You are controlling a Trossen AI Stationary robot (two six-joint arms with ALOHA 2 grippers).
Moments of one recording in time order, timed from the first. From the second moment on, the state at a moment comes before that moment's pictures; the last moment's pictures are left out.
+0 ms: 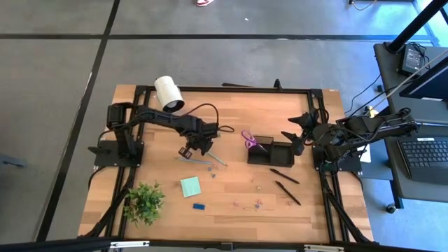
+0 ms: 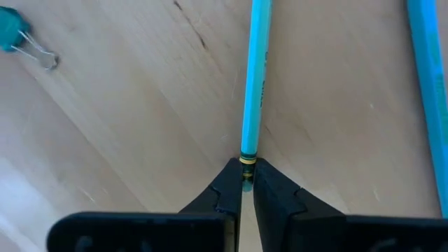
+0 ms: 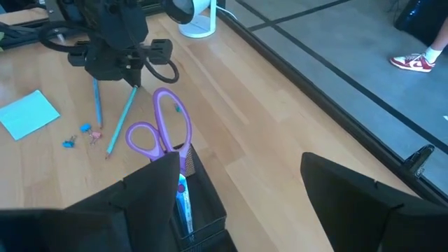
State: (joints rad) left arm 0.17 1.81 1.07 -0.73 -0.09 0.70; right arm 0.25 0.74 0.84 -0.79 0.65 0.47
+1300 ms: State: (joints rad) left arm 0.05 1.50 1.26 -0.25 -0.66 1.53; right arm 0.25 0.75 0.84 -0.40 0.66 0.76
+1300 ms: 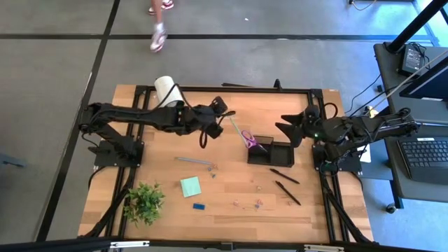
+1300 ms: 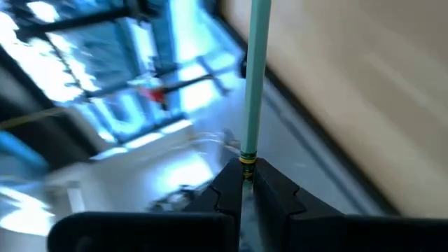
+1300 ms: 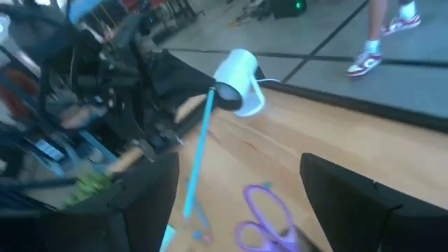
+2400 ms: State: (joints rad) left arm -0.01 1.50 1.26 0.12 -0.53 2.01; right arm 0.01 1.14 0.84 0.18 0.17 0.74
